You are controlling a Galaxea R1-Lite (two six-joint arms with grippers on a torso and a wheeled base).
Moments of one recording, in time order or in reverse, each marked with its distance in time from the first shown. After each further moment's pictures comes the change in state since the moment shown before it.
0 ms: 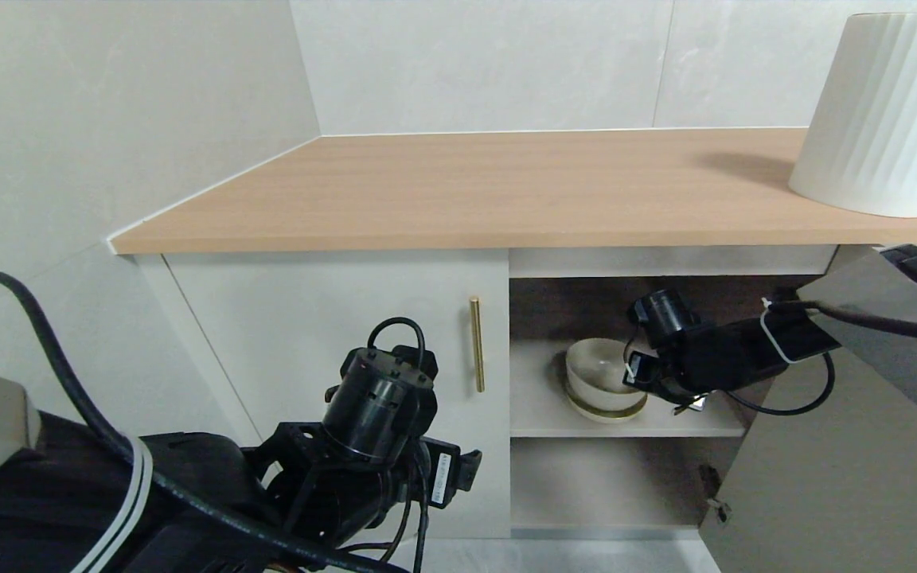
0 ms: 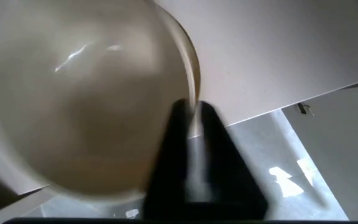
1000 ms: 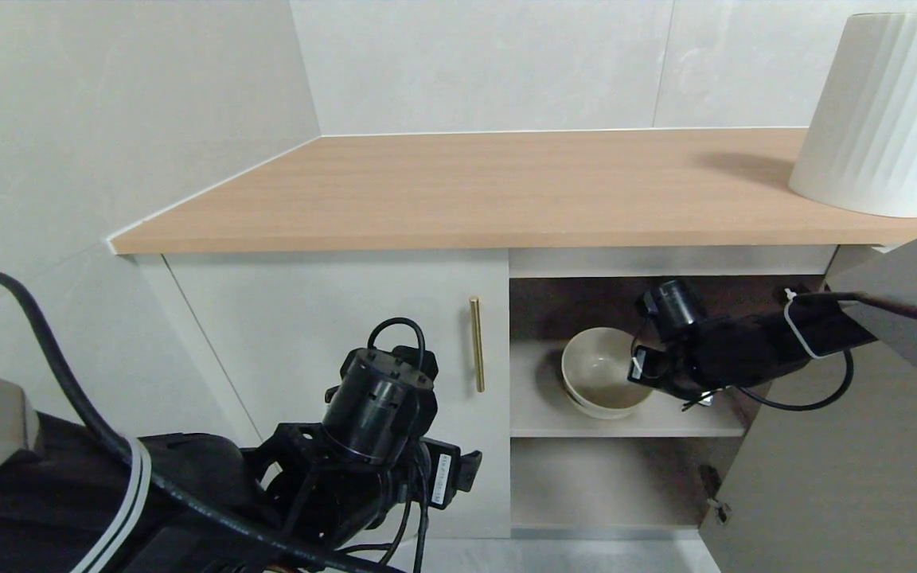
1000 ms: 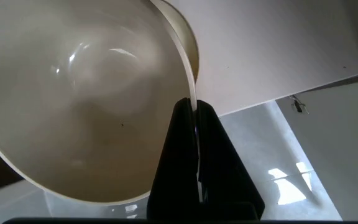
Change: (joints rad) left arm 0.000 -0.001 0.001 0.000 0.000 0.000; right arm 0.005 -0.072 0.047 0.004 0.017 -0.025
